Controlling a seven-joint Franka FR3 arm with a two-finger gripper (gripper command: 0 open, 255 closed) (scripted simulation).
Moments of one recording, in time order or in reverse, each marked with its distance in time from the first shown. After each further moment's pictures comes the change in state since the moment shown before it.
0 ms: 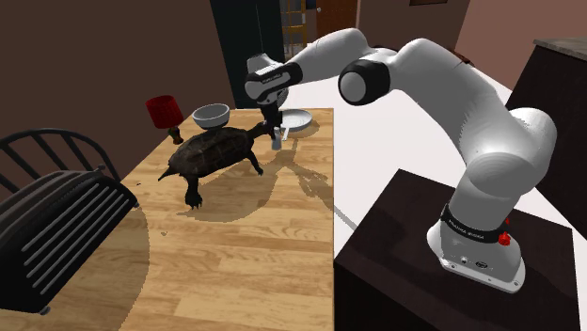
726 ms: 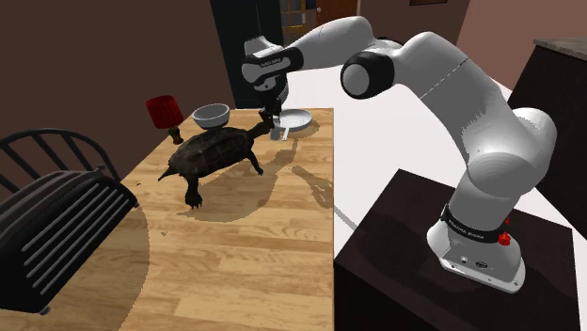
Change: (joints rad) arm -0.001 -0.056 0.001 0.045 0.002 -0.101 -0.008
